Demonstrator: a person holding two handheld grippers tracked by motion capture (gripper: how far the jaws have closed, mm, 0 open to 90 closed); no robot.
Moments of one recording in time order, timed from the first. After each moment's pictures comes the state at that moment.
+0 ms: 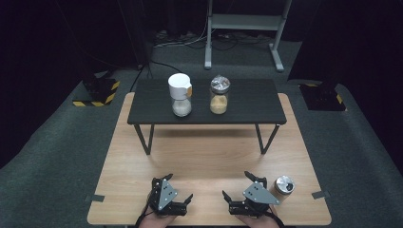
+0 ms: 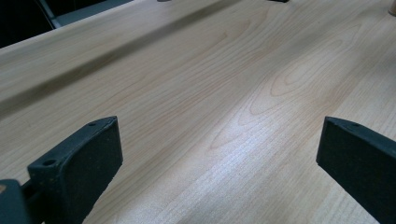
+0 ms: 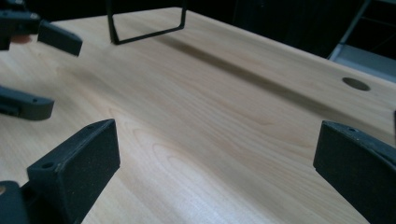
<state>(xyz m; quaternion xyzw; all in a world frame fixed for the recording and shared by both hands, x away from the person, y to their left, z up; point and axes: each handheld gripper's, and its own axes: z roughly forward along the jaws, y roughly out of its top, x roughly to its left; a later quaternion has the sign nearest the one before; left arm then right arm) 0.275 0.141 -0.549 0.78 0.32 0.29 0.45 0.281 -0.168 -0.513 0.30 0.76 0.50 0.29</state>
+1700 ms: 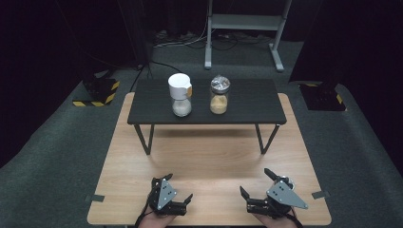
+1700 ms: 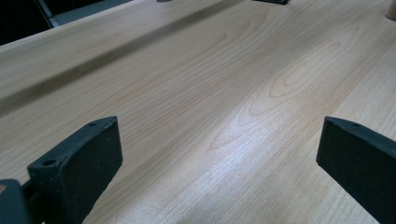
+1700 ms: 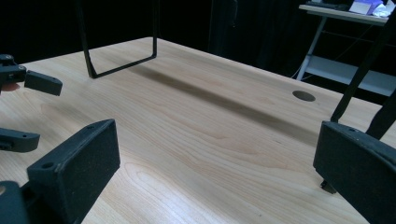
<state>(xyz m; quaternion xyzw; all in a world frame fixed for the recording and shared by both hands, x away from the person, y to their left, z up) 0.276 0.142 -0.548 0.78 0.32 0.29 0.46 0.268 -0.211 -0.478 0.33 0.72 0.52 0.32</state>
